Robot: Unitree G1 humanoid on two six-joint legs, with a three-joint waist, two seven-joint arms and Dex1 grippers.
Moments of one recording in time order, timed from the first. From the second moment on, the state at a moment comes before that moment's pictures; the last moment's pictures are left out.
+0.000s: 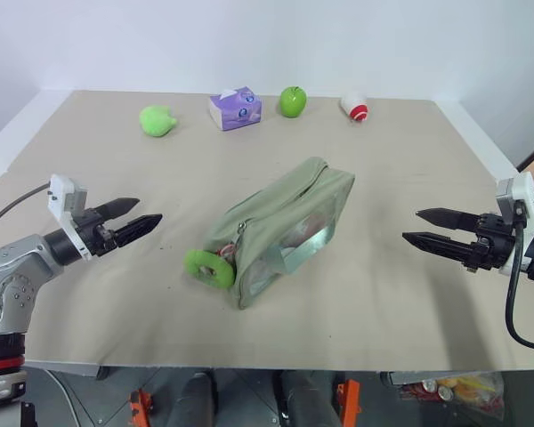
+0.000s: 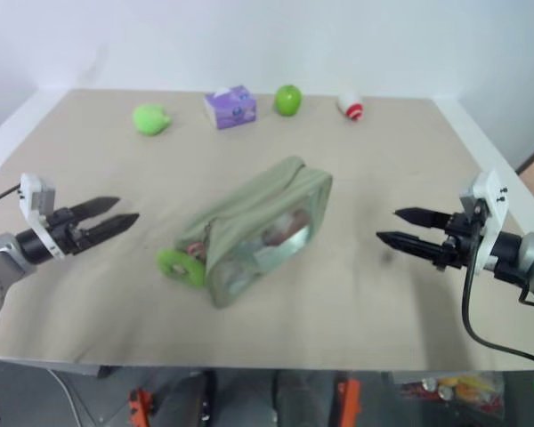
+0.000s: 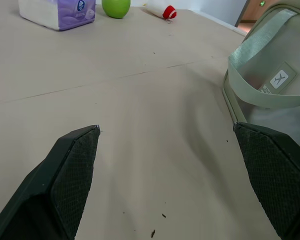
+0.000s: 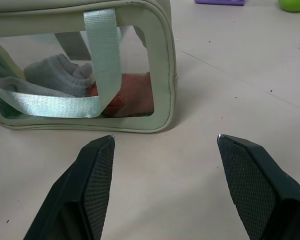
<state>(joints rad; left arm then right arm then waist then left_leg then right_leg) -0.32 0.74 0.31 0.06 -0.70 0.53 -0.94 -0.21 -0.98 -0.42 -0.10 0.64 0.66 1.12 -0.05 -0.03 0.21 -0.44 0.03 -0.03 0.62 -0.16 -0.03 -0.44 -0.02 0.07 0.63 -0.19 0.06</state>
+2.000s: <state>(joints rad) -0.49 0.81 0.26 -0.33 -0.99 0.70 -1.01 -1.17 -0.80 0.43 0.29 0.18 0.17 1.55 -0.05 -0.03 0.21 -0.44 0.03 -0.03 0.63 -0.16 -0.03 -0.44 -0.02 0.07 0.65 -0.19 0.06</state>
